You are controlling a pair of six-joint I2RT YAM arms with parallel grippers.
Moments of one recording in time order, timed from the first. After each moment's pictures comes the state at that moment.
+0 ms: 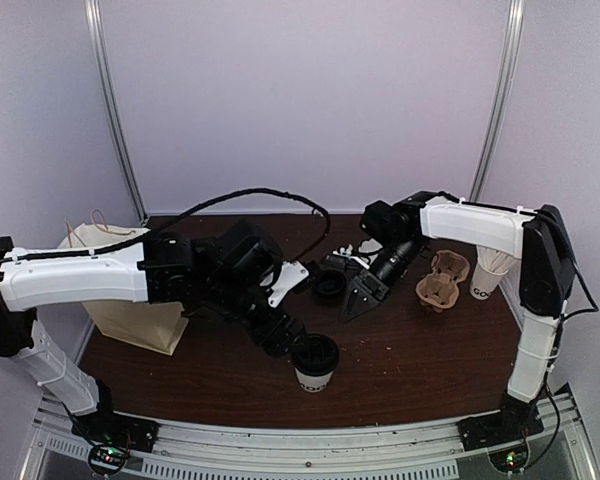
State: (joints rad) left arm -1.15 1.53 1.29 -0.67 0.05 -0.23; right arm 0.64 1.91 1.56 -1.16 -0.90 -0.32
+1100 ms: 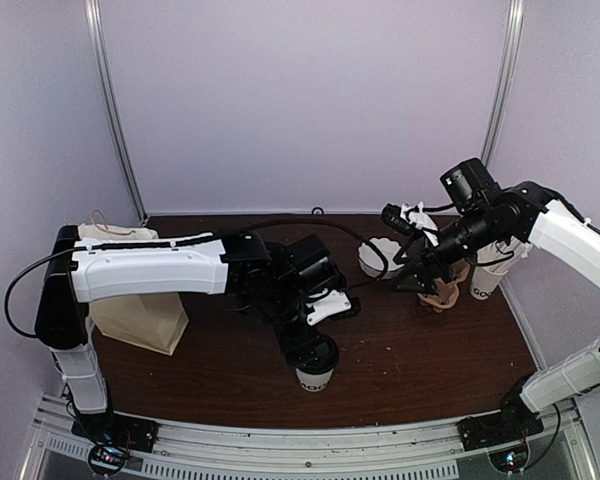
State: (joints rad) left arm -1.18 1.87 1.61 -0.93 0.09 0.07; right arm 0.55 1.30 1.32 -0.95 -0.53 -0.48
